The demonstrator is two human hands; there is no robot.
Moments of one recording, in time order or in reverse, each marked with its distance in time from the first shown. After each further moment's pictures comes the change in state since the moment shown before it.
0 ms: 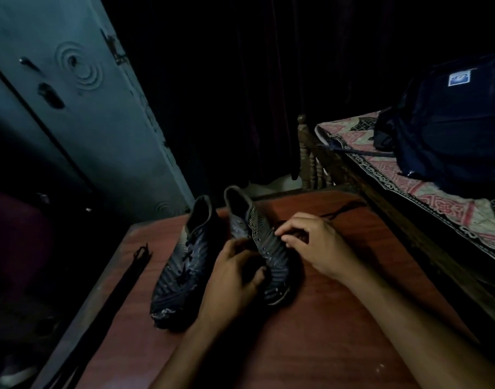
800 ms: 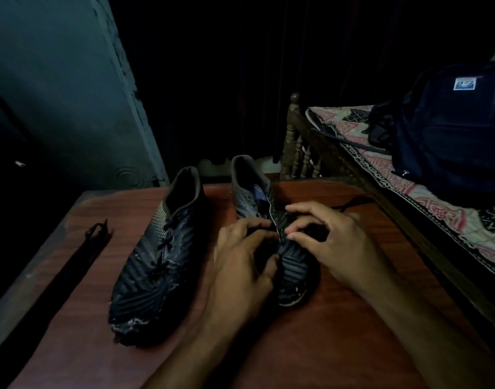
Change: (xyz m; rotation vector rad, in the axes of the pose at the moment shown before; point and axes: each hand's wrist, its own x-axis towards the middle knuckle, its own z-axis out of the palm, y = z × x) left_hand 0.020 -0.005 0.024 -0.236 0.158 0.021; right_hand 0.004 -0.016 0.003 -0.158 0.037 0.051
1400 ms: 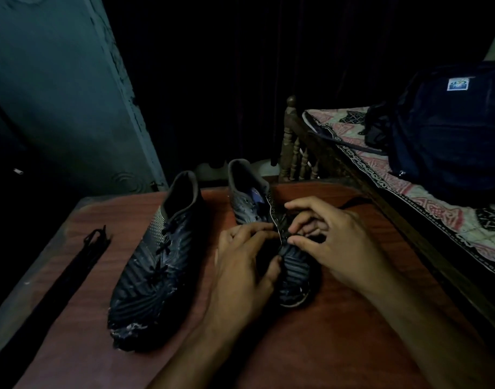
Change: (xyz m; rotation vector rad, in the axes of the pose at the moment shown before) left_hand 0.000 0.004 0.000 0.036 -0.054 0.023; right_hand 0.001 -0.004 -0.006 0.062 -0.051 0.073
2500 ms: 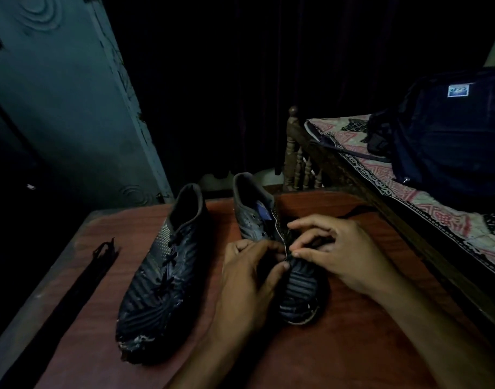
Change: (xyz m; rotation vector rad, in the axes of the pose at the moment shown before) left_hand 0.001 0.011 -0.004 -0.136 0.014 -0.067; right_hand 0.000 0.011 -0.004 0.196 -0.087 0.127
